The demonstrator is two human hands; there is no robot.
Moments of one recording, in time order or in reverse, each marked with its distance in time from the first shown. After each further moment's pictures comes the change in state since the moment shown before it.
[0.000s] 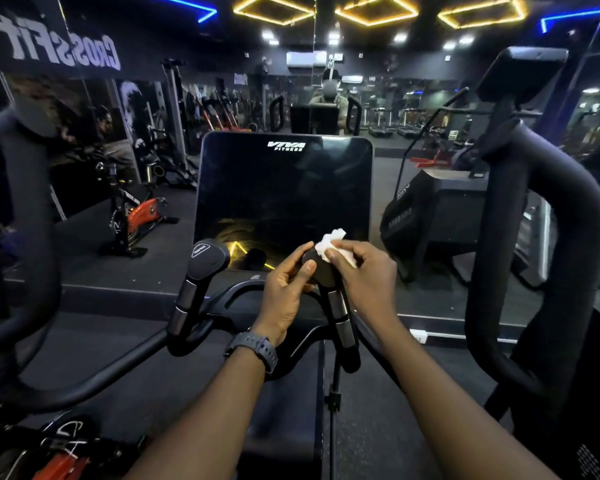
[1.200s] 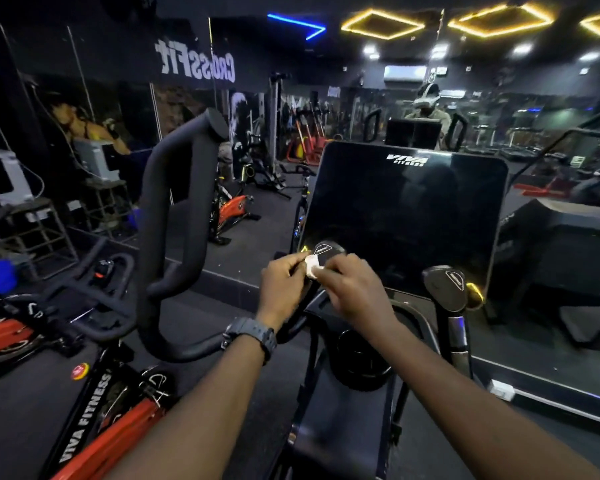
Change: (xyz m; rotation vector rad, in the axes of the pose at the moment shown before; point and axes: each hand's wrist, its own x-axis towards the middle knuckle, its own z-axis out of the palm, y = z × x) left_hand -0.009 0.034 -0.169 0.607 0.395 0.077; right_hand -0.028 -0.053 0.152 -0.398 -0.331 -0.900
